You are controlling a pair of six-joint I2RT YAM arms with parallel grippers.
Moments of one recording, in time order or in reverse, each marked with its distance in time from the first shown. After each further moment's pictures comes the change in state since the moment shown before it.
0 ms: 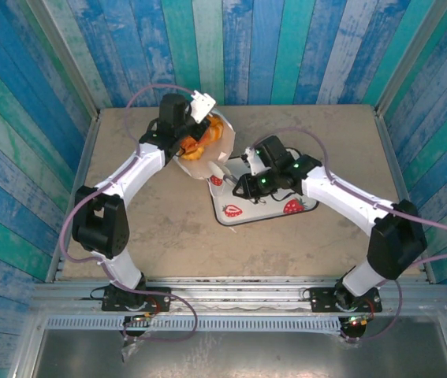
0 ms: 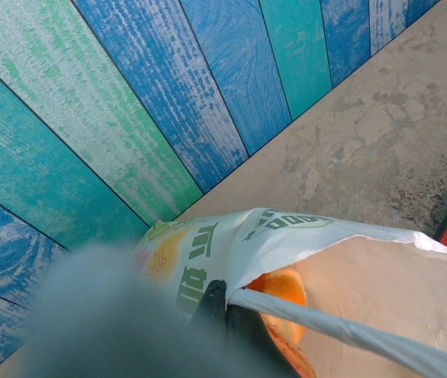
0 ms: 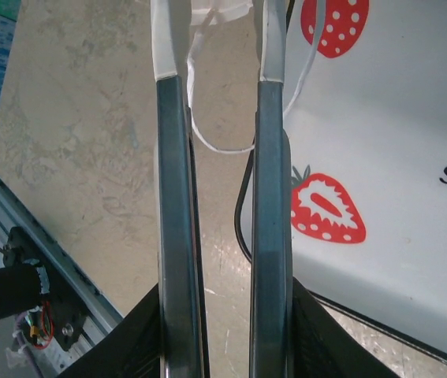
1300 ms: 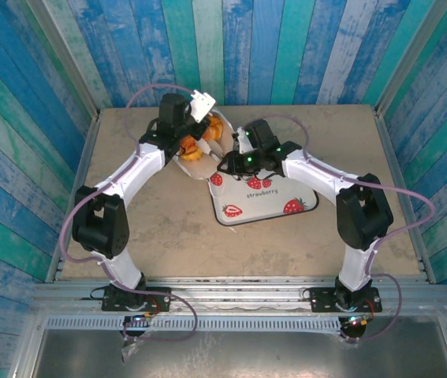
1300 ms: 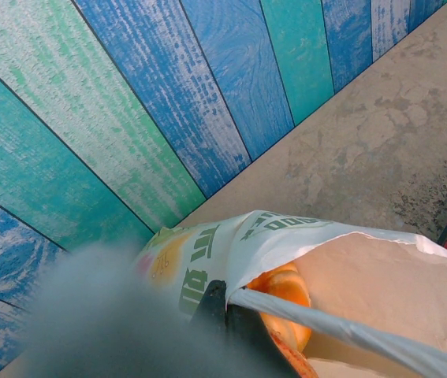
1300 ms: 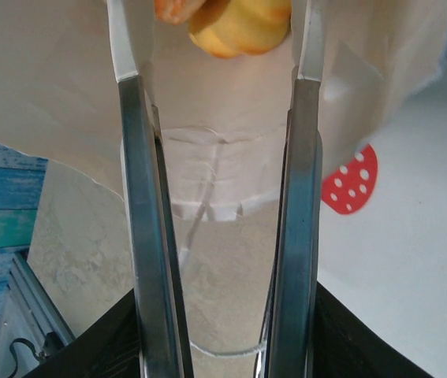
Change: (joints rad) left arm 0.000 0.000 -0.001 0.014 0.000 0.000; right arm -0.066 0.280 0.192 0.237 -0.064 0.121
